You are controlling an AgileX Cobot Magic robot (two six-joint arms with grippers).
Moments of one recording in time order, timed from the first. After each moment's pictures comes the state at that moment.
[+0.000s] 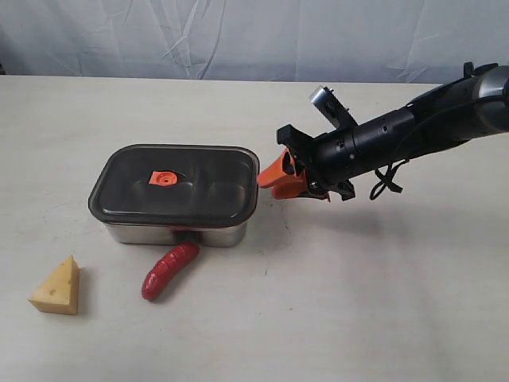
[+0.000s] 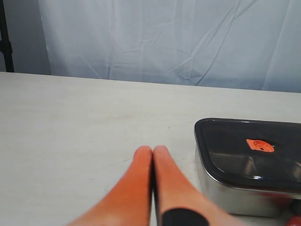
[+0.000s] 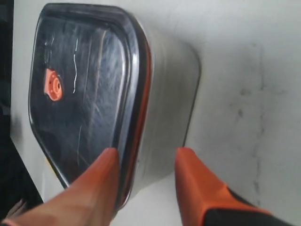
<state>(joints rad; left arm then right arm) -0.02 0.01 0.00 -0.16 0.22 0.04 0.38 2.05 -1.12 1.35 0.88 -0.86</state>
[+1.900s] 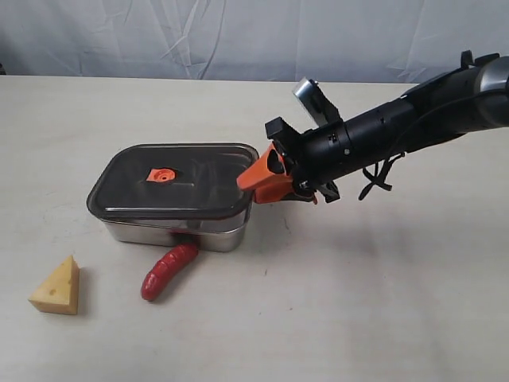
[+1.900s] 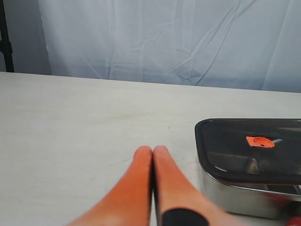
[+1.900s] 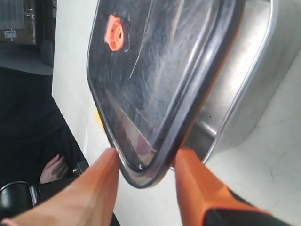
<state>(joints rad) -0.02 0.01 0.00 -0.16 0.22 0.04 0.42 2.00 -1.12 1.34 1.04 -0.83</state>
